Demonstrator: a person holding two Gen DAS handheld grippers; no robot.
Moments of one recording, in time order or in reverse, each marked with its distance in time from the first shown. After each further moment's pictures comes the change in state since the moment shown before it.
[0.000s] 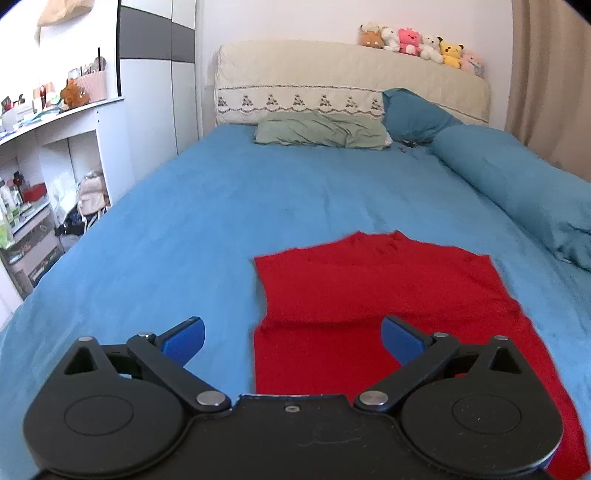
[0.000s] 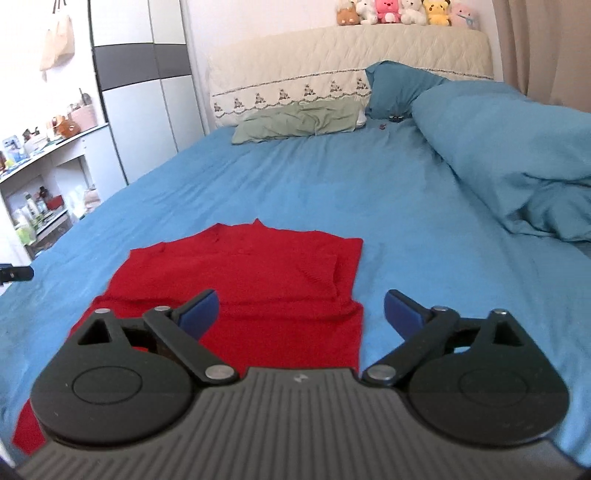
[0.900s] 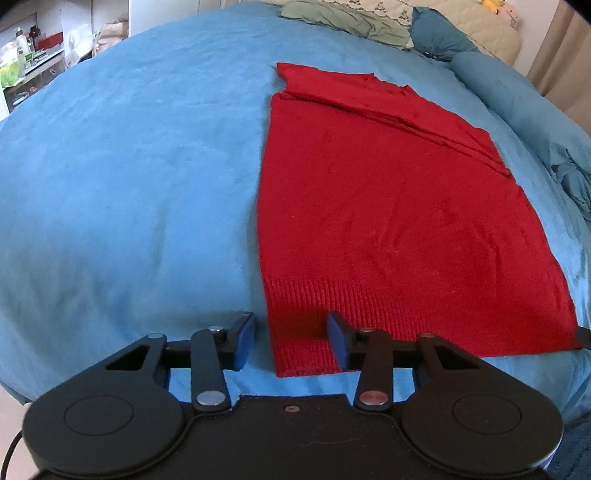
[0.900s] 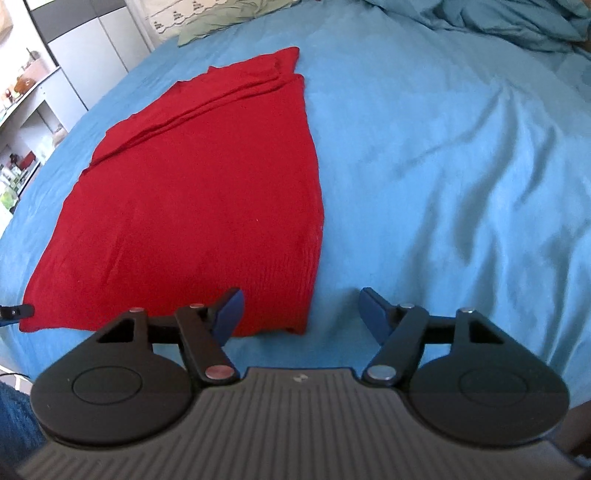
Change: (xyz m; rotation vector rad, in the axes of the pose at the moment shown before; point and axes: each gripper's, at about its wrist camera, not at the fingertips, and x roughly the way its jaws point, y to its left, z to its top) left arm -0.026 0.009 -0.181 -0.174 0.345 -0.054; right arm -0.083 -0.008 -0.188 0.232 0.334 -0.081
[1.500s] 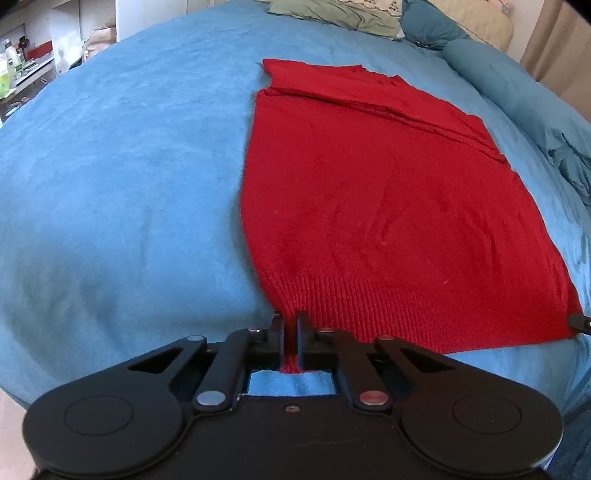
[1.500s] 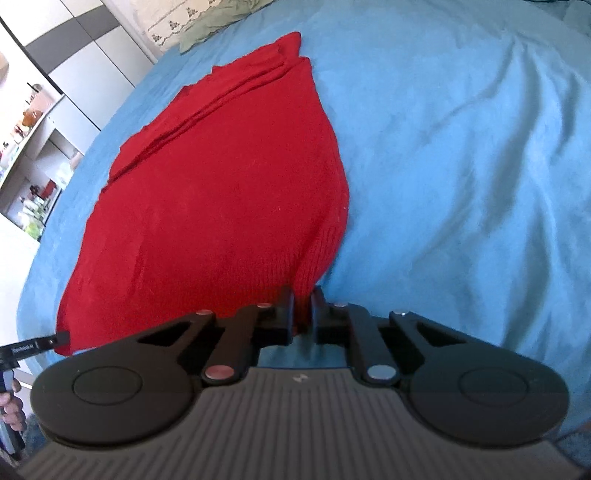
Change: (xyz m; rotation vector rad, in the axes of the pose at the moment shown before) left arm 0.000 -0.015 0.003 0.041 0.015 0.015; right arm 0.012 -0.005 0.003 0.121 0.029 0.123
